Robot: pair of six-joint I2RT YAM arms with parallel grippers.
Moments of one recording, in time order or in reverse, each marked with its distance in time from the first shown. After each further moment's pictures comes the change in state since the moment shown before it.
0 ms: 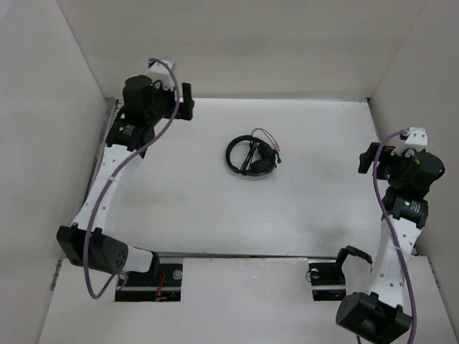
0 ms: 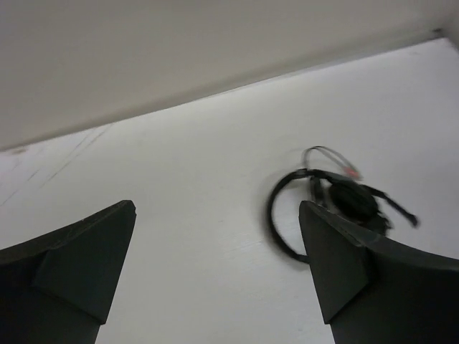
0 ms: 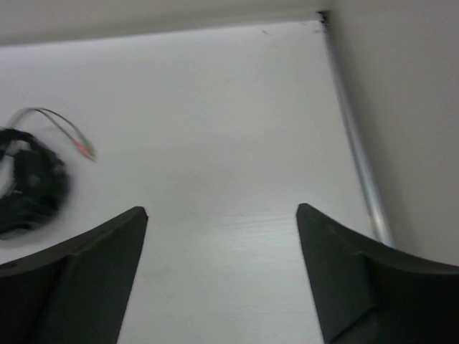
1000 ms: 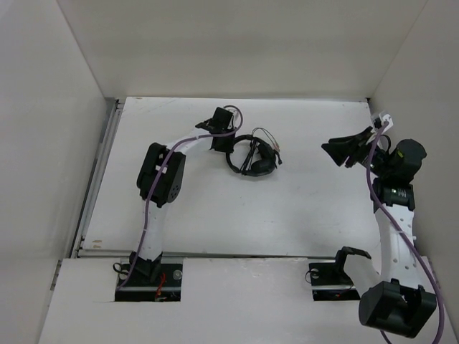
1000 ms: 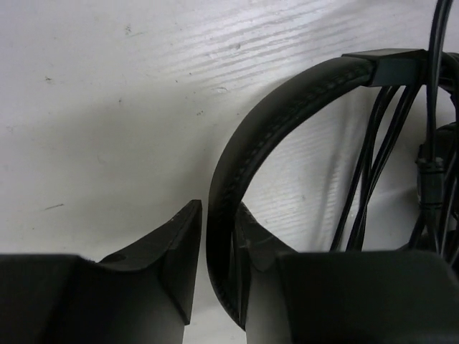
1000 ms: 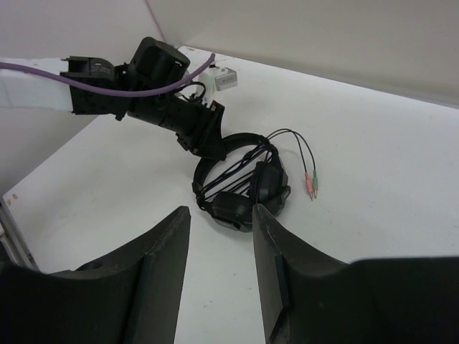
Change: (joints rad) left arm -0.159 0.814 0.122 0.016 -0.076 -0.225; right arm 0.203 0.117 -0.049 0.426 -0.582 0.298
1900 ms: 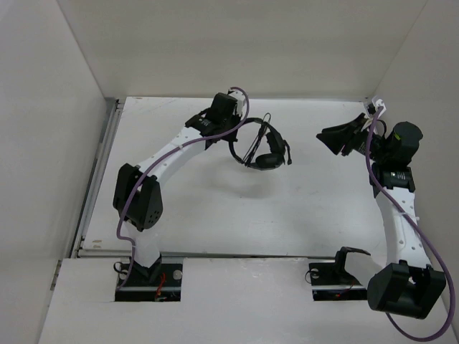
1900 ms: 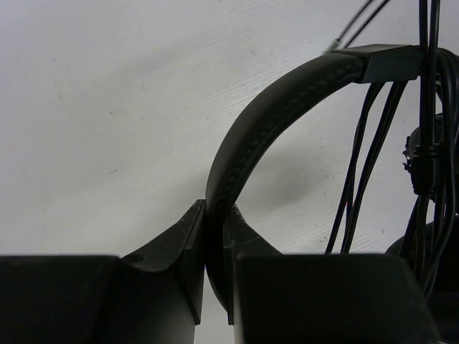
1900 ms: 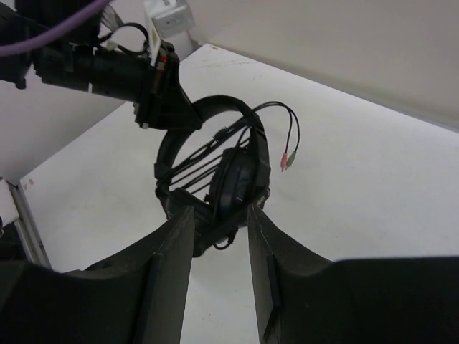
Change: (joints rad) left arm -0.106 -0.357 -0.010 -0.119 -0.097 0.097; right arm 0.067 0.151 0.142 0.002 -0.037 -0.035
